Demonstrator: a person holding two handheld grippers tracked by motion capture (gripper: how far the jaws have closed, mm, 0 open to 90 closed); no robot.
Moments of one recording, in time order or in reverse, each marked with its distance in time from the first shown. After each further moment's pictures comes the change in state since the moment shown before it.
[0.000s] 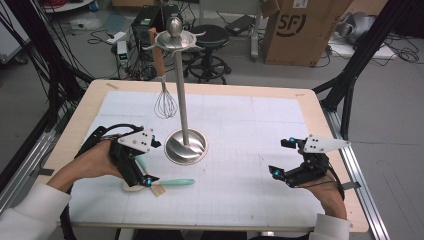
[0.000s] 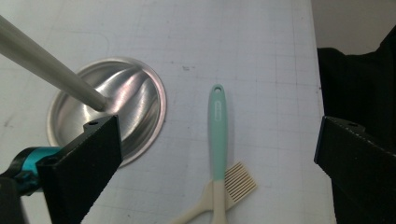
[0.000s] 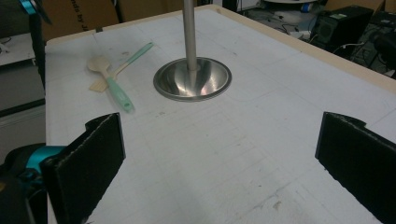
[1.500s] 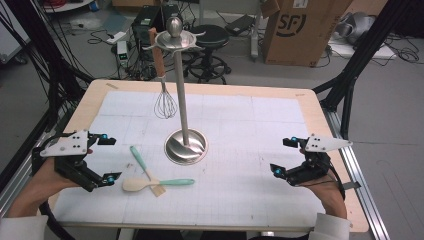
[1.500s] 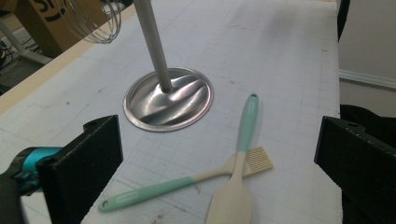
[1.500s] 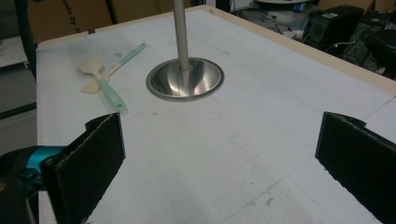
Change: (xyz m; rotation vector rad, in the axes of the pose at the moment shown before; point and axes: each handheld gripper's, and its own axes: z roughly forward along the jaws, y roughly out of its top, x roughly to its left) left arm -0.024 -0.084 -0.078 -0.342 0.237 -0.166; right arm -0.003 -0.002 -0.001 0.005 -0.027 0.011
